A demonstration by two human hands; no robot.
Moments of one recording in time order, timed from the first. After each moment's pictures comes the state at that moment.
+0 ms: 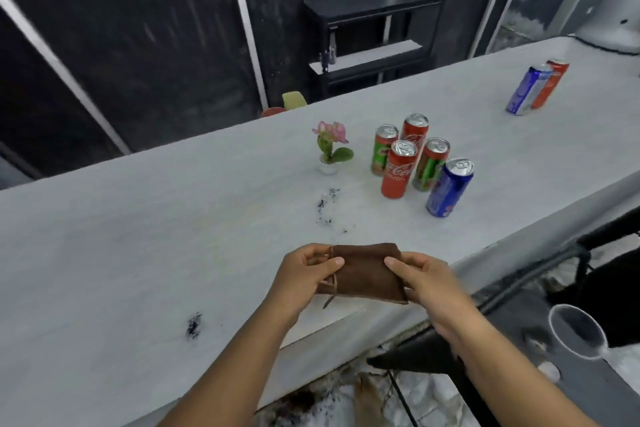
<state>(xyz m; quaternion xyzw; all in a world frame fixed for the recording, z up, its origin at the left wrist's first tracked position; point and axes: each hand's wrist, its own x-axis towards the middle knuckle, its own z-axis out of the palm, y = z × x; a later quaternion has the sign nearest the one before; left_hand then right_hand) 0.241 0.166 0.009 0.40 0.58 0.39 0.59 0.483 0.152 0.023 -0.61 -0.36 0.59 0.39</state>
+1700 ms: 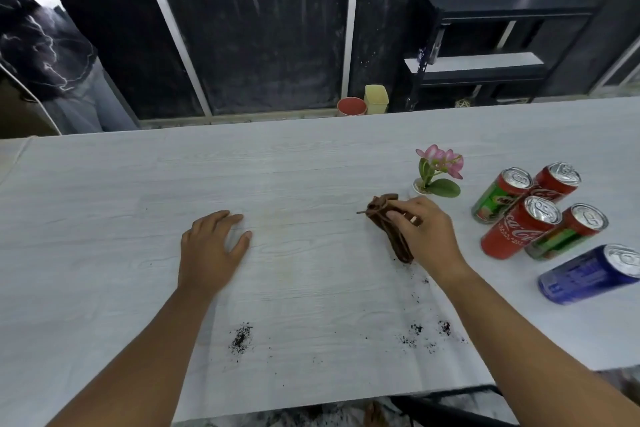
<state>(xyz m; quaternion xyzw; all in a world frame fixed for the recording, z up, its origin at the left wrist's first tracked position) -0.050 0.206 -0.085 0.56 0.80 0.23 -0.03 0.351 0.351 -0.004 -0.52 -0.72 0.30 0.34</state>
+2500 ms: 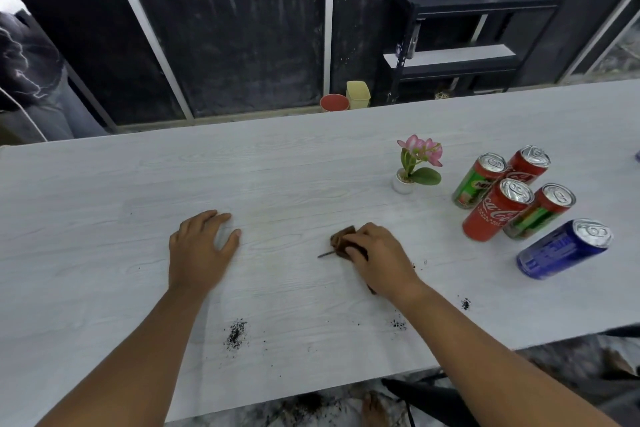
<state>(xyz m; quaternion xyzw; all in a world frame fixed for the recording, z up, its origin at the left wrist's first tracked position) -0.054 0.208 -0.090 0.56 0.80 0.23 -0.04 0.322 0.284 -0.023 -0.48 -0.82 0.24 0.18</state>
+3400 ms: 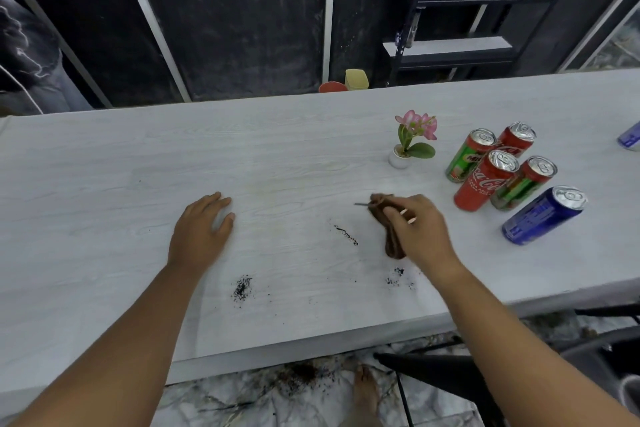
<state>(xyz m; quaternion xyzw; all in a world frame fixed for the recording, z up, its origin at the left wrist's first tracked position) -0.045 0.163 -0.072 0.57 0.78 0.26 0.07 0.375 0.256 0.010 -0.58 -0.70 0.27 0.32</state>
